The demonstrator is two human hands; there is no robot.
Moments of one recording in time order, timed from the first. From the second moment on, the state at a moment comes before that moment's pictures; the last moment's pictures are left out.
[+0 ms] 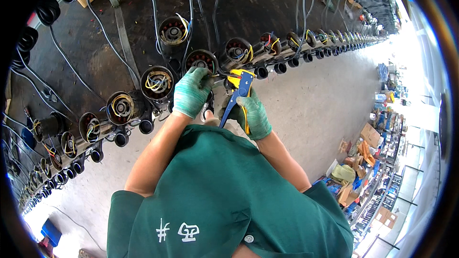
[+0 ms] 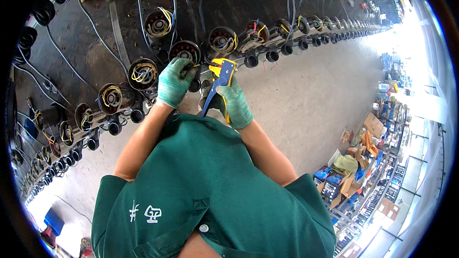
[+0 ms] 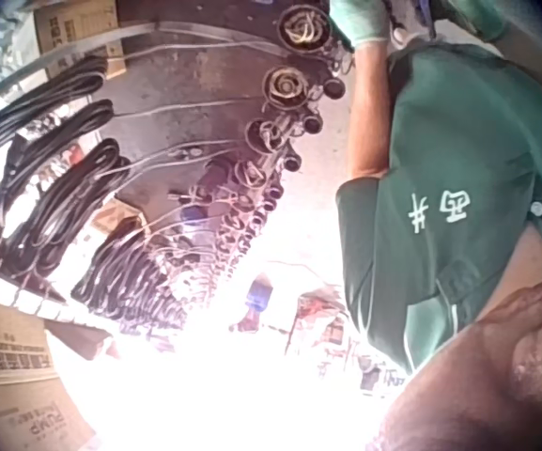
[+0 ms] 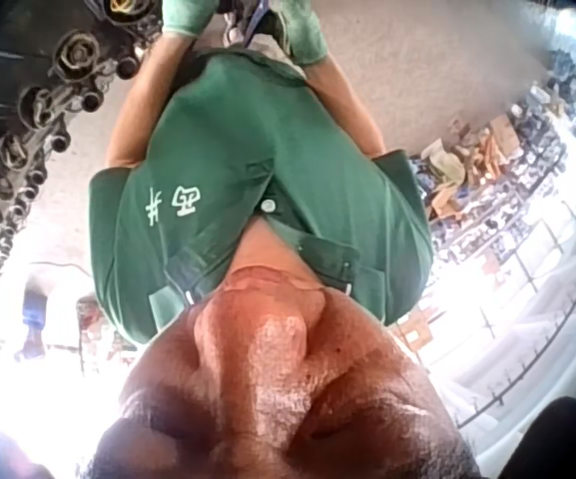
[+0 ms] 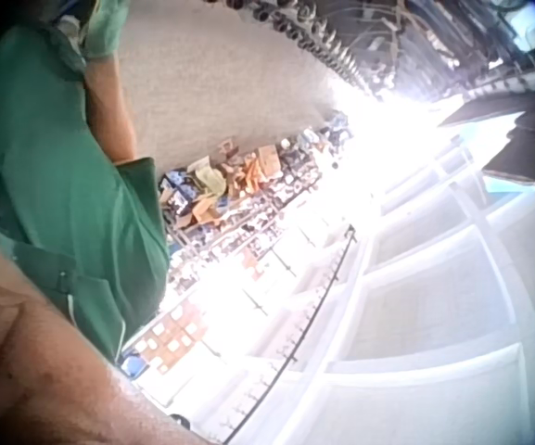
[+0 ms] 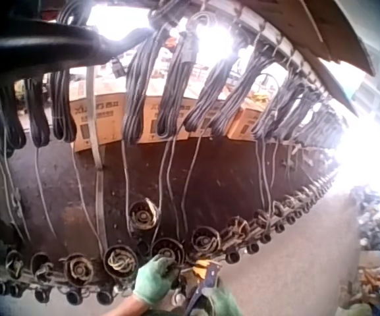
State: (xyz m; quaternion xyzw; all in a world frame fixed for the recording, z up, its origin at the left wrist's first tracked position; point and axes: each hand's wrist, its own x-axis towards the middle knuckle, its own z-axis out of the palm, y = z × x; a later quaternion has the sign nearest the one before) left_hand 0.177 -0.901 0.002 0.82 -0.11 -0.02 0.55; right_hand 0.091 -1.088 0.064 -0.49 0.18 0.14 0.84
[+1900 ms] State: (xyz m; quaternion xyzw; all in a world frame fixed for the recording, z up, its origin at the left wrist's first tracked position) left_hand 0.172 -0.906 -0.001 0.83 -0.15 0.06 0.54; right_hand 0.102 -1.113 0.079 -0.47 0.17 0.22 0.84
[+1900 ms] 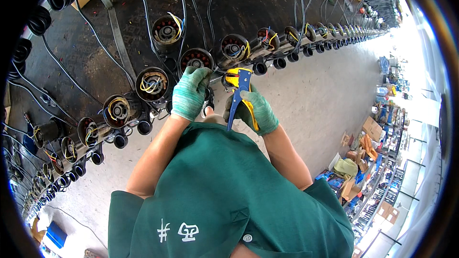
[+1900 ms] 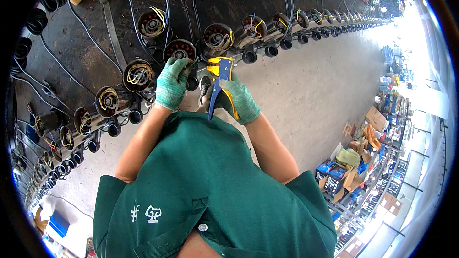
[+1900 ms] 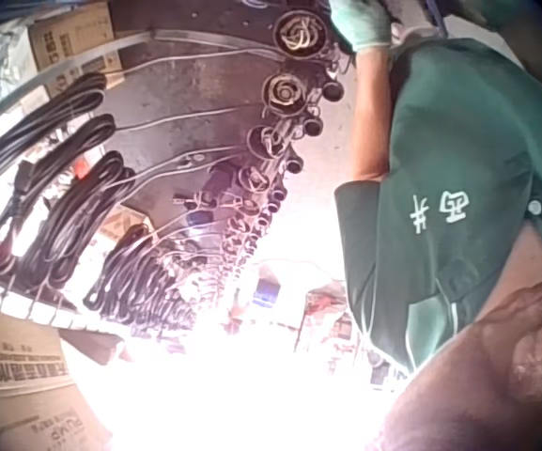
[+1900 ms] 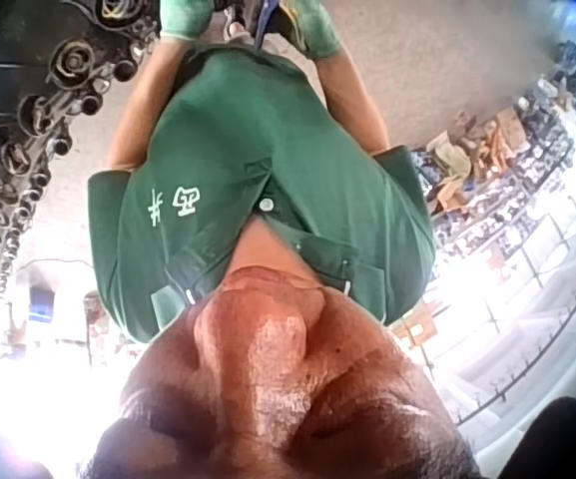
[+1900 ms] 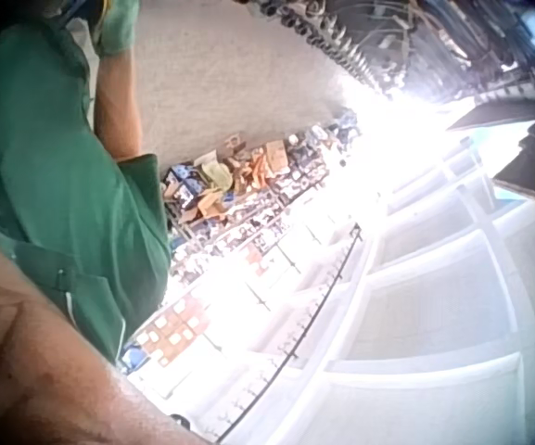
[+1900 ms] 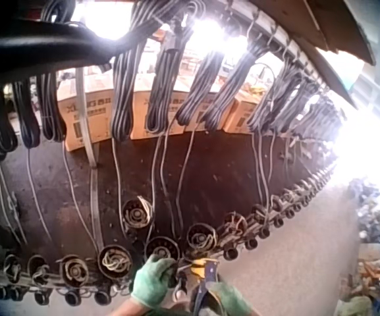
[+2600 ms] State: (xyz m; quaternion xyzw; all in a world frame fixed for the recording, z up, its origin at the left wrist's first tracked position) left_hand 0.175 -0.899 0.003 0.77 -0.07 0.01 0.63; right_hand 0.107 -1.083 0.093 -0.52 0.15 0.17 0.82
